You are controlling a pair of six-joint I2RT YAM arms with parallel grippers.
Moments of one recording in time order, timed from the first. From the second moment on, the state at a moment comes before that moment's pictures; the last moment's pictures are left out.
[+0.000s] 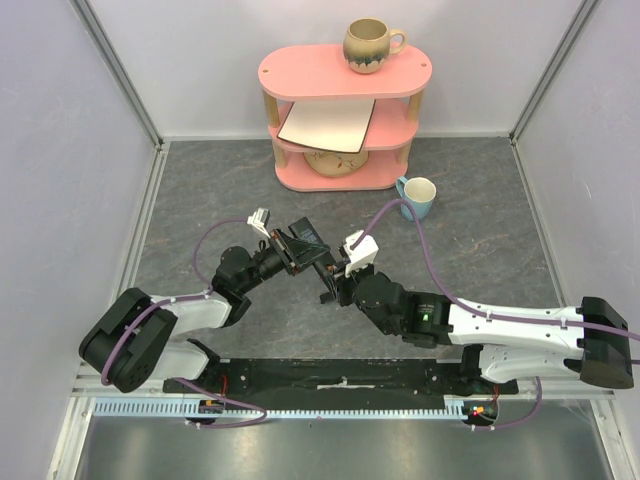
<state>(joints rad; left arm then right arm) -0.58 1.32 0.30 1.11 0.39 -1.35 1.29 1.15 0.76 0.06 0.66 0.35</state>
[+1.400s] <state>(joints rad) -0.58 1.32 0.30 1.12 0.39 -1.34 1.29 1.19 0.83 -0.05 0.62 0.35</state>
